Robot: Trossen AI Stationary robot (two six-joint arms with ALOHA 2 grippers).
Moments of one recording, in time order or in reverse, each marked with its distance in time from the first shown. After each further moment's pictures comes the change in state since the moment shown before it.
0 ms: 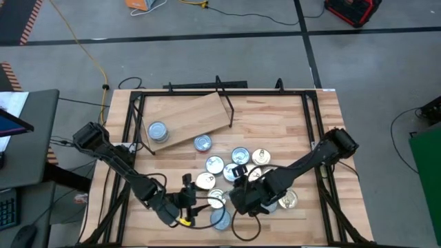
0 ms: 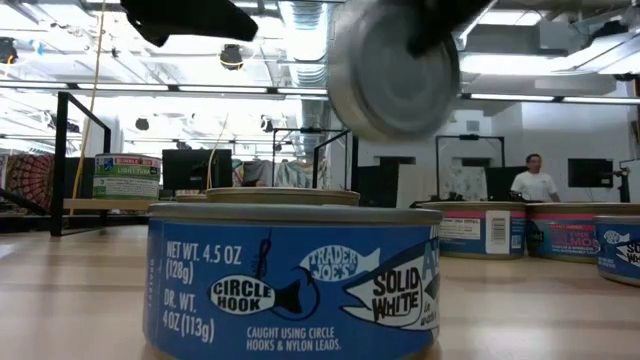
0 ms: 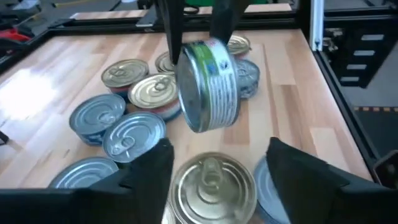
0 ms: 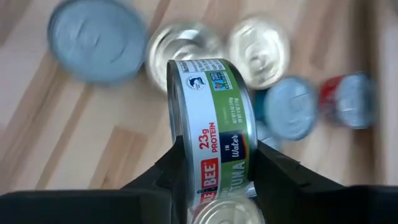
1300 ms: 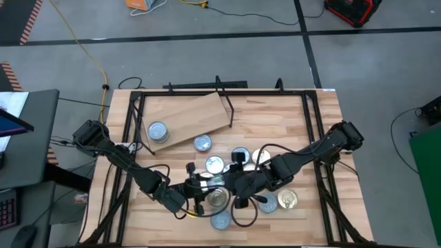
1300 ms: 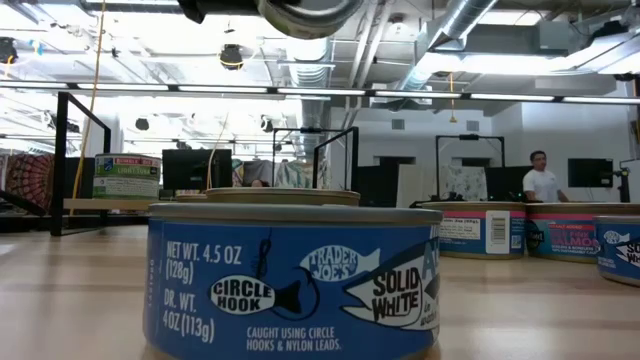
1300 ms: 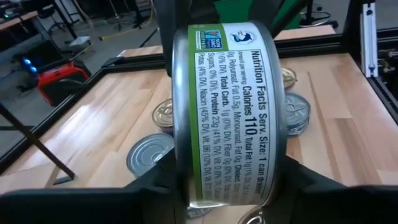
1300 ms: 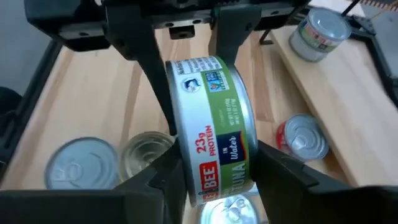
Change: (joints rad) left arm 0.086 -0.024 0.039 0.059 -0.081 0.206; right arm -0.076 -0.105 0.000 0.238 0.066 0.143
